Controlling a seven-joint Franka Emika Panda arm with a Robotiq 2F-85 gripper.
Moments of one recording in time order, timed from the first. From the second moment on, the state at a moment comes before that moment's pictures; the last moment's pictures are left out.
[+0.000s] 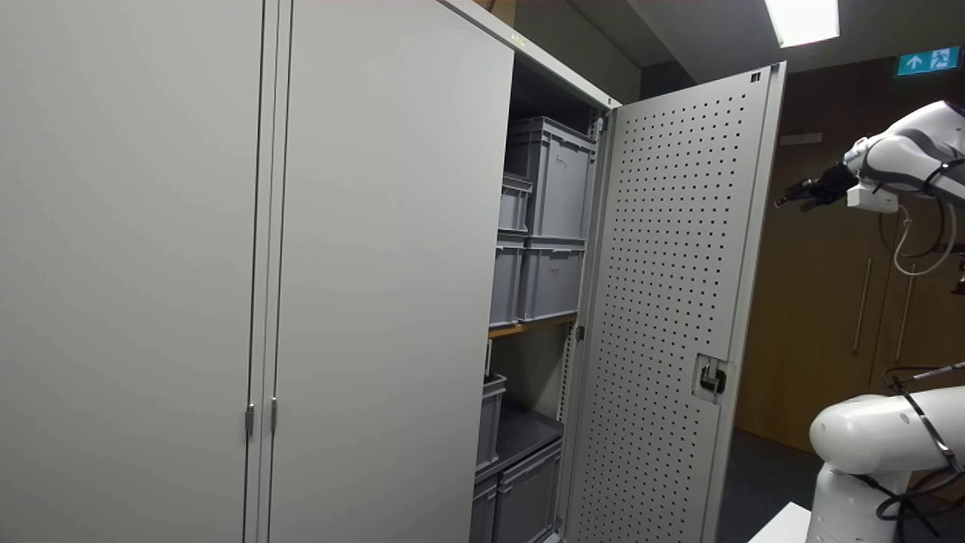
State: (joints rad) arm -0.09 -1.03 -0.40 -1.99 -0.21 2.06 -0.17
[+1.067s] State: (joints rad) arm -0.06 -0.95 -0.52 -1.99 -0.18 2.22 -0.27
